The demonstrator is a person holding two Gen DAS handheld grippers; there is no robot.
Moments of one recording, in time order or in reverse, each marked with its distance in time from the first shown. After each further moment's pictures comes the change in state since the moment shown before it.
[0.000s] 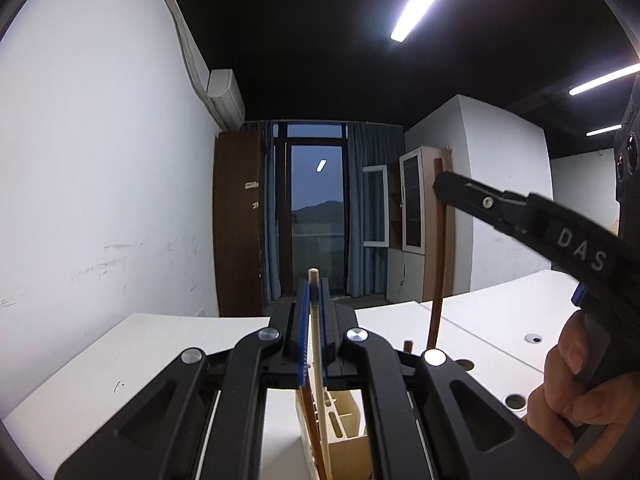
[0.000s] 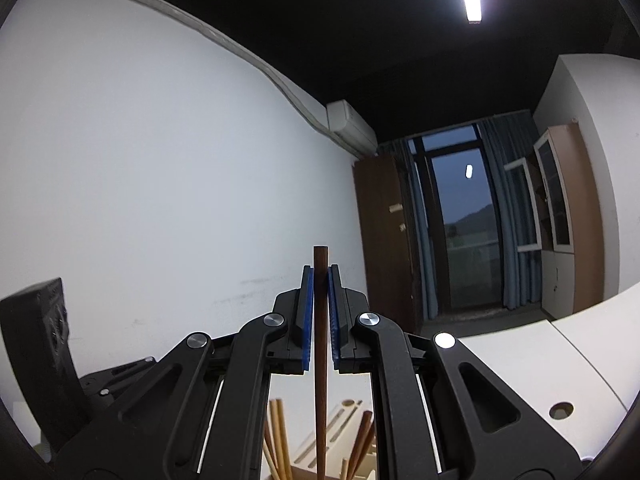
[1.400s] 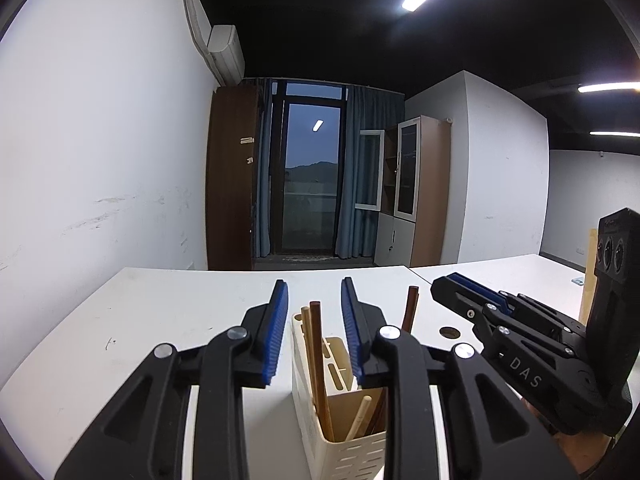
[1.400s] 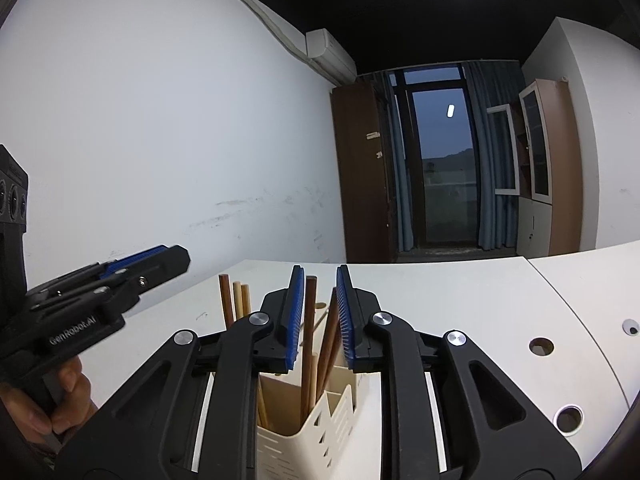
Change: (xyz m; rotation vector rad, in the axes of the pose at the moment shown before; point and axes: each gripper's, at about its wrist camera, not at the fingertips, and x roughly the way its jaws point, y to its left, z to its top) left arm 0.002 0.027 -0.006 -0.062 0.157 -0.045; right arm 0.009 -0.007 -0.034 -0.002 0.269 -0.091
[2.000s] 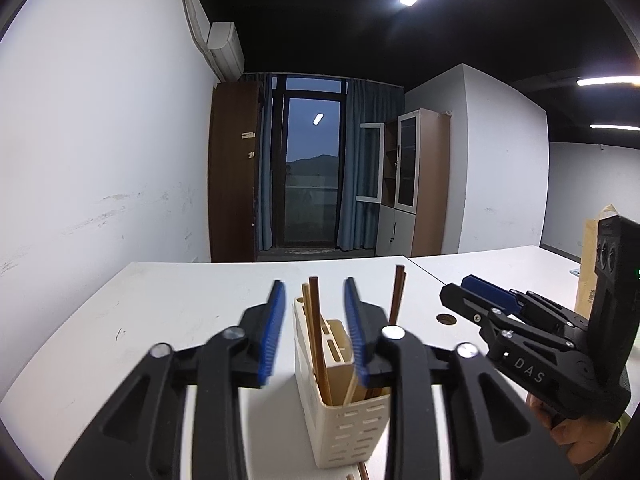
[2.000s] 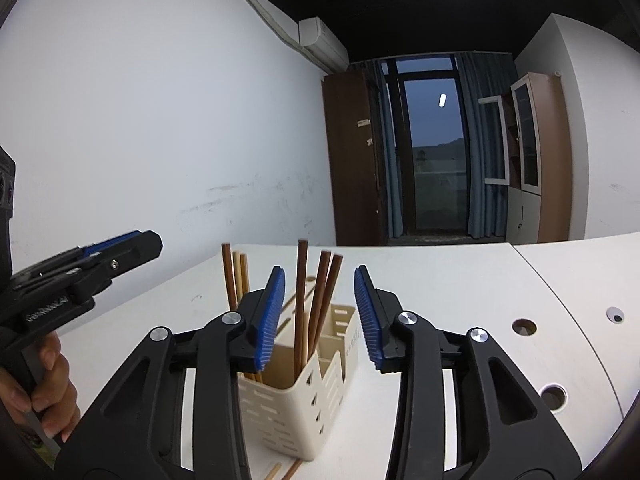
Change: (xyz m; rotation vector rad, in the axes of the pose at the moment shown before) left arm -0.027 -0.005 0.003 0.014 0.031 0.003; right arm -0.016 0.003 -0.009 -0.003 0.056 -0.038
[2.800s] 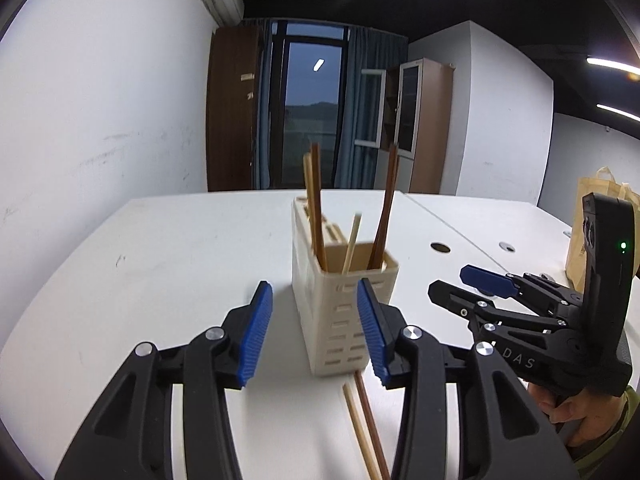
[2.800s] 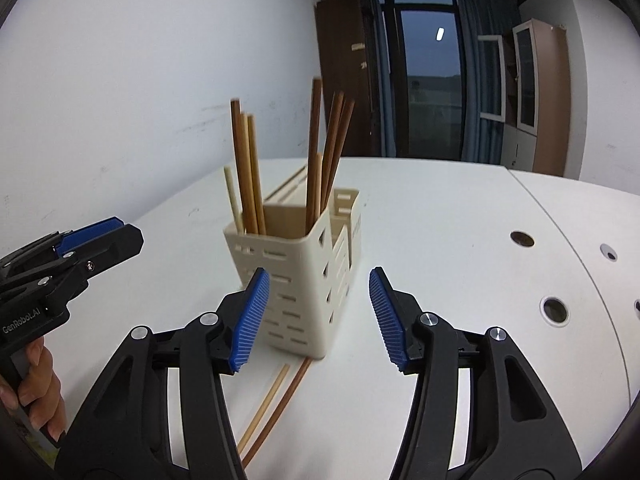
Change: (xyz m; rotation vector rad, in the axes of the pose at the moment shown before) left arm -0.021 0.009 -0.077 -0.032 0.223 -0.012; right arm -0.002 0.013 -0.074 0.011 0.298 -0.028
